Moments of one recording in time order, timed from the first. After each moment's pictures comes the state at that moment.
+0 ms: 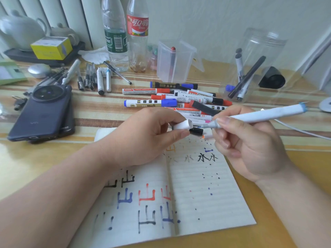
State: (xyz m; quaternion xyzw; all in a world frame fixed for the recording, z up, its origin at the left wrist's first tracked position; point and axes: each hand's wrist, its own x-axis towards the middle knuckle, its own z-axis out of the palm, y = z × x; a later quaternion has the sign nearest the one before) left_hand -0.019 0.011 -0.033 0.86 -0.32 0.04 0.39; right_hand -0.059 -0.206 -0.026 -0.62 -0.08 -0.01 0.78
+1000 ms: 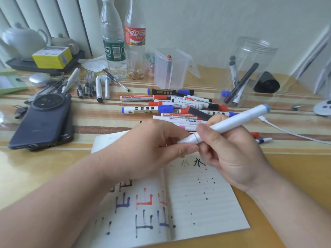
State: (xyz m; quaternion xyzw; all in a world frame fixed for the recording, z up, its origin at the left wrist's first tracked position) left_hand -0.031 0.004 -0.022 0.84 -0.38 0.00 0.39; right_hand -0.062 -0.196 -0.030 -0.65 -0.10 0.03 0.75
